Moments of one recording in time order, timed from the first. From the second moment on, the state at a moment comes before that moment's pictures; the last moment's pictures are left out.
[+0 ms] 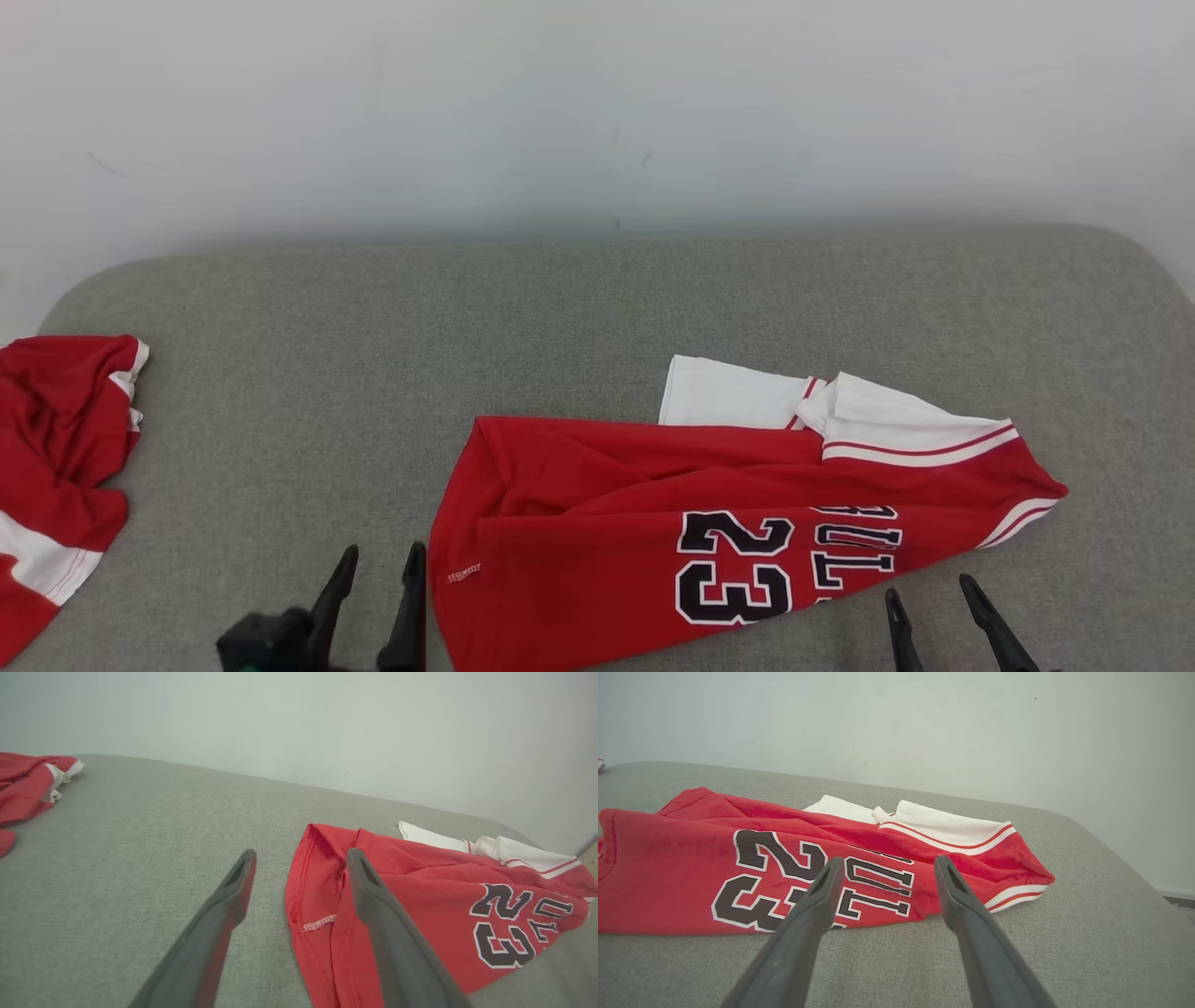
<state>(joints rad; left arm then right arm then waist) -0.02 0.10 -0.14 0.26 -0.35 -0.13 -0.21 0.16 -0.05 -0.01 0.14 -0.08 0.13 -0.26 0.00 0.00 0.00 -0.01</state>
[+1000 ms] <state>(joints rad) -0.46 0.07 -0.26 0.64 -0.53 -0.06 0.32 0.11 -0.05 0.02 0.15 -0.05 0.13 -0.26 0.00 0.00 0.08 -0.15</state>
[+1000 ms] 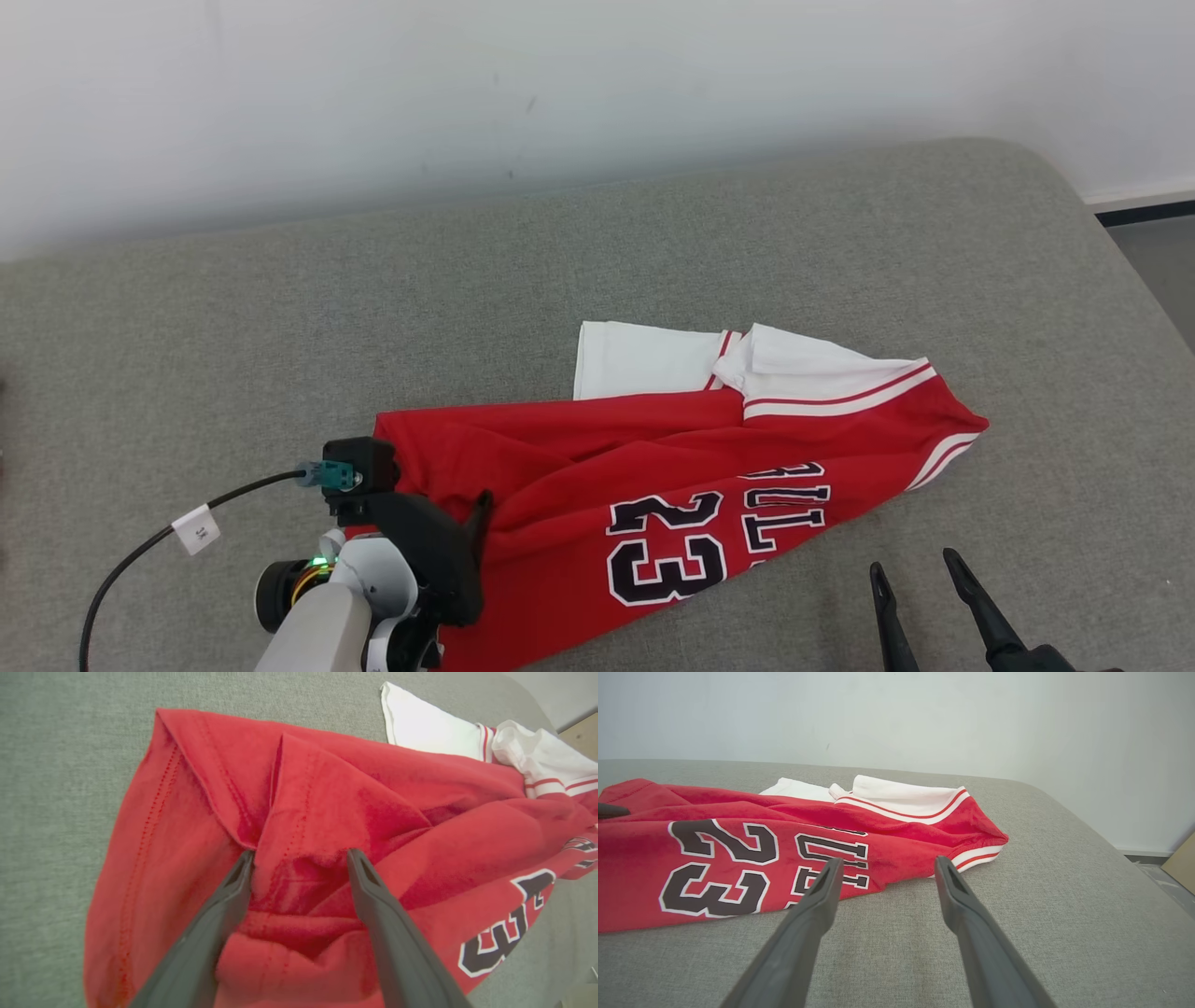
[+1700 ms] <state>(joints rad) -0.47 0.09 -0.23 0.53 -0.54 -0.04 0.20 0.11 -0.05 0.02 0.16 -0.04 0.13 -0.26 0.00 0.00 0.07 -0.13</state>
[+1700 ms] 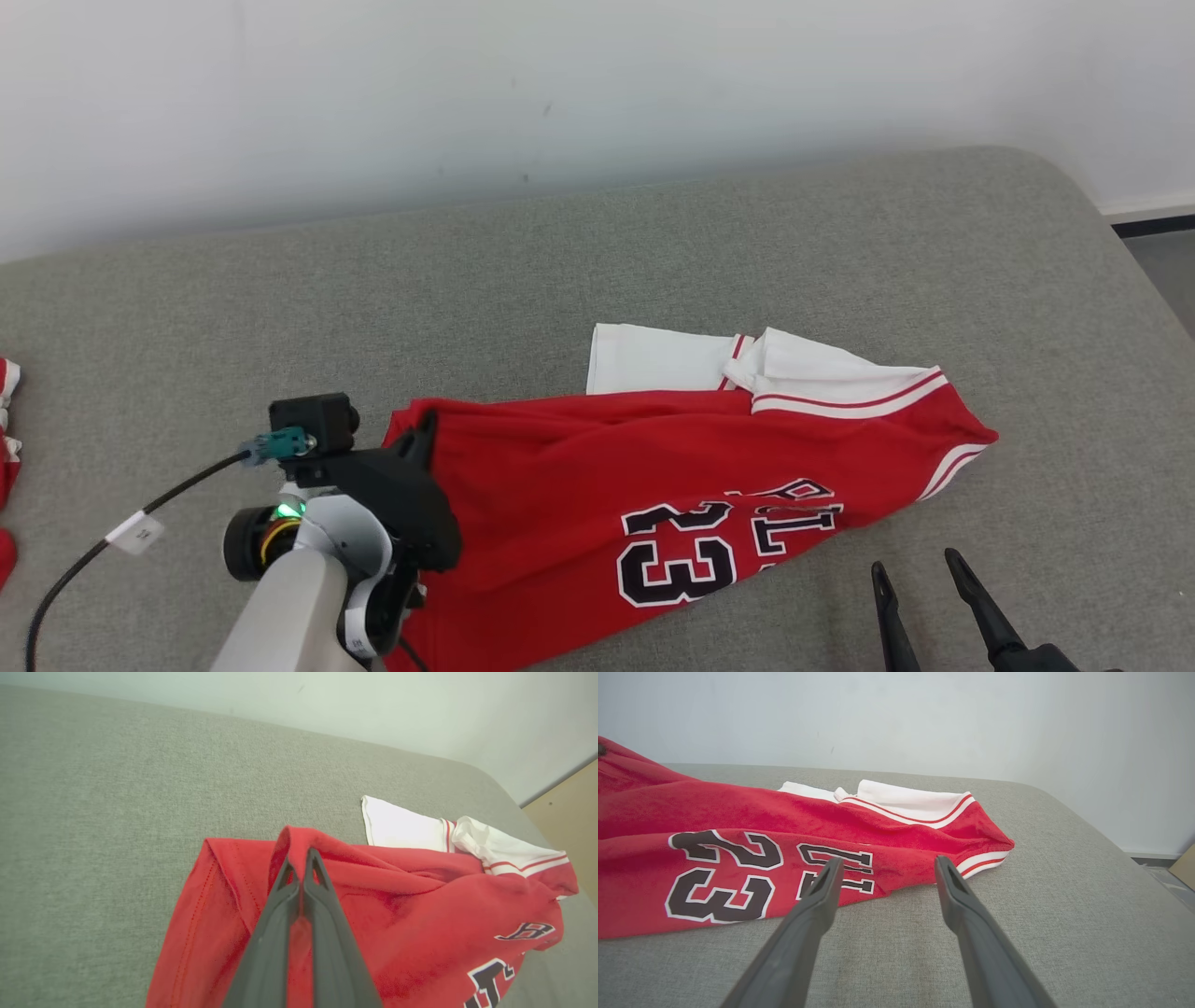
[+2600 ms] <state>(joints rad) -0.55 0.16 -0.21 0.65 -0.49 0.03 0.06 0.07 -0.05 0.05 0.18 -0.02 0.13 -0.26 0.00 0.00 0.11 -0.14</state>
